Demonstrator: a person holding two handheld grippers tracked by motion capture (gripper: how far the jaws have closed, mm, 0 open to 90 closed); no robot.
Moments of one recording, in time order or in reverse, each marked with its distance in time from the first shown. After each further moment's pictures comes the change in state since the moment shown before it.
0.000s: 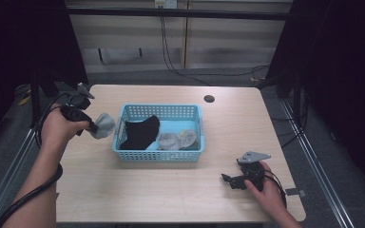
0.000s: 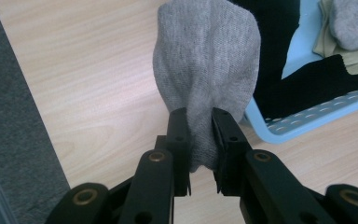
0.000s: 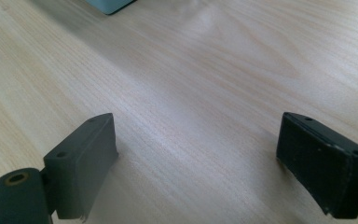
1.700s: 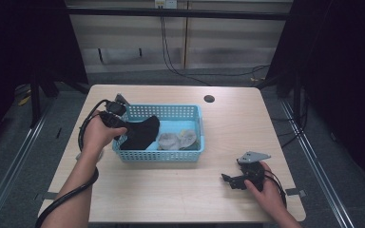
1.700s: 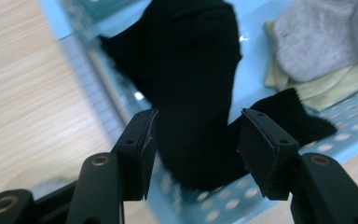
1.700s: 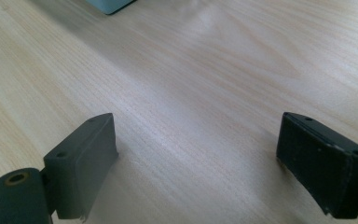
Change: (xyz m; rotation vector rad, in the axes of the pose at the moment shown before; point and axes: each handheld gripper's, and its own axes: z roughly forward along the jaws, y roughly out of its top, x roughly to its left) left arm -0.074 0.035 0.062 -0.036 -0.045 0.131; right arm 0.000 0.000 0.000 0.001 0.001 -0.003
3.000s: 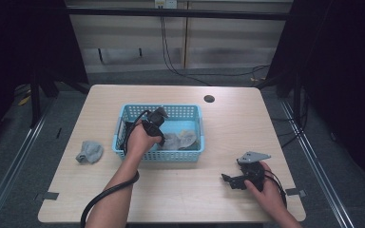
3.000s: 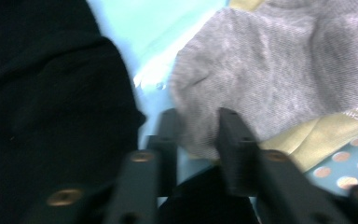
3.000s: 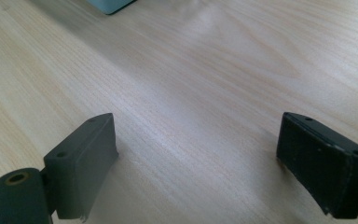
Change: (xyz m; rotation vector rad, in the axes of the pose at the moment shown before) left arm -0.066 0.037 0.089 0.081 -0.066 0.086; right arm 0.000 0.000 0.000 0.000 0.001 -0.001
